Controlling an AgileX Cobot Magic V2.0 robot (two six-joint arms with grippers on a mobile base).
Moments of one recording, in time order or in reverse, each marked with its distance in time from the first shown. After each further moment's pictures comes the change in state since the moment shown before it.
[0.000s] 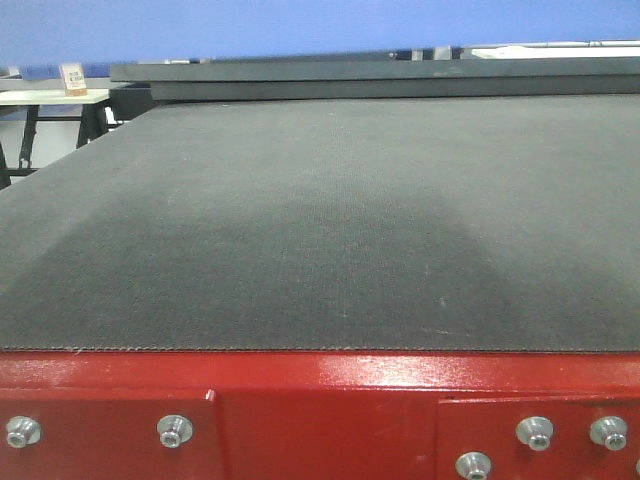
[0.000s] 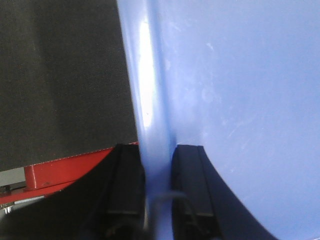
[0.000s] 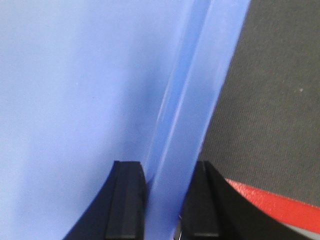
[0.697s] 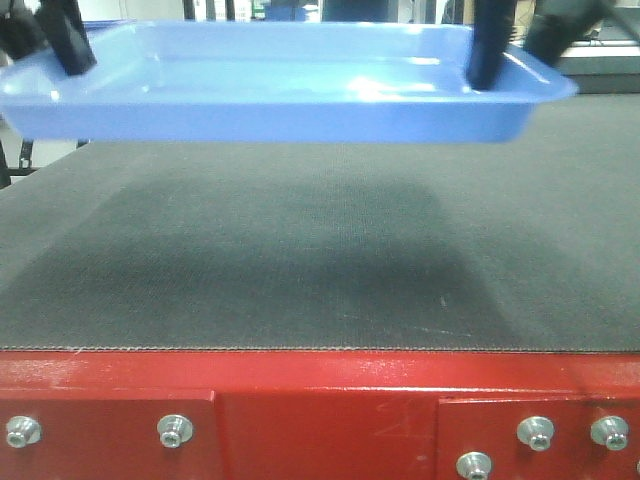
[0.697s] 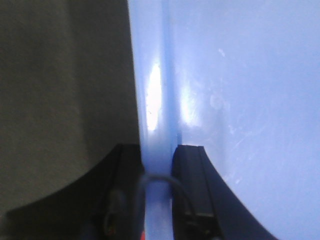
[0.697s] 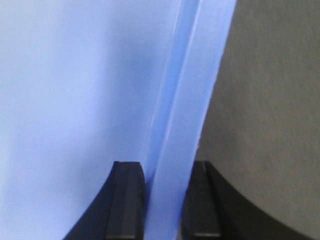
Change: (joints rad) left arm 0.128 0.393 -0.198 0.020 -0.071 0.085; right arm -0.098 0.366 -0.111 -0.002 -0.188 0.008
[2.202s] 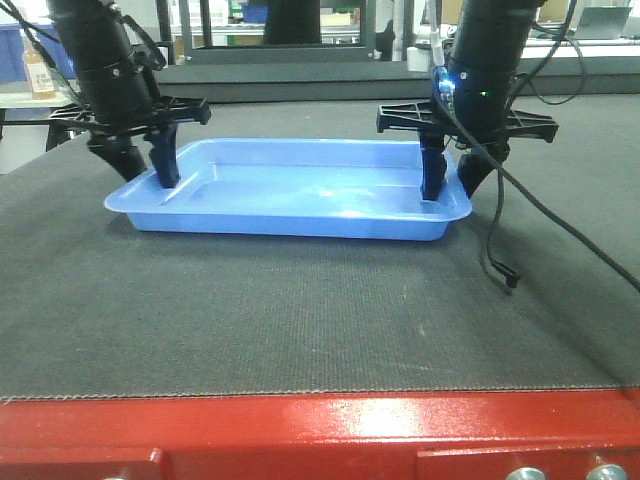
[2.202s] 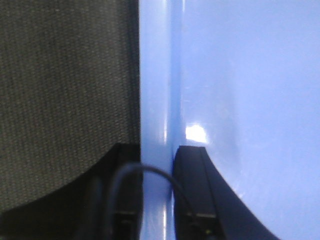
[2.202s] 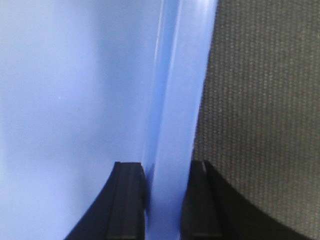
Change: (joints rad) left arm 0.064 0.675 -0.567 0.001 -0.065 0.048; right arm -0.139 0.640 -0.488 0.090 -0.016 -0.015
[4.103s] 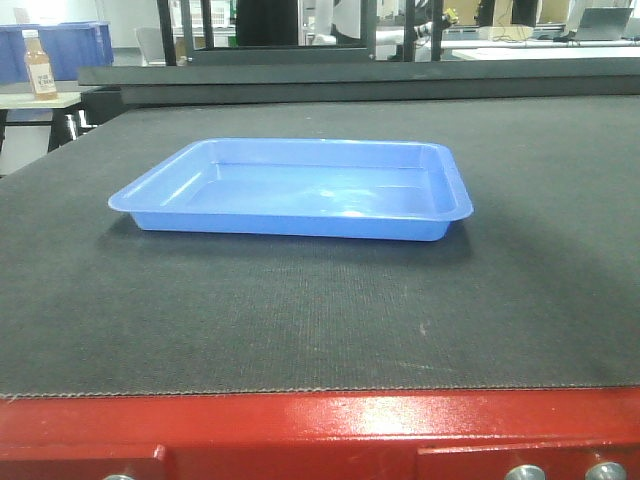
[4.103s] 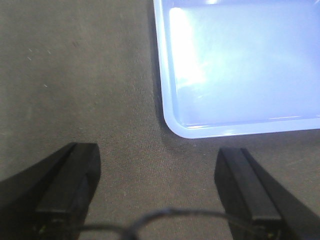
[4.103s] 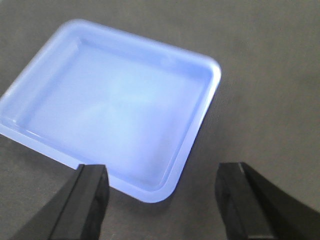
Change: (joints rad) left arm 0.002 -0.826 0.621 0.070 -0.103 0.089; right arm 0.050 -0.753 0.394 0.007 -0.123 -0.166
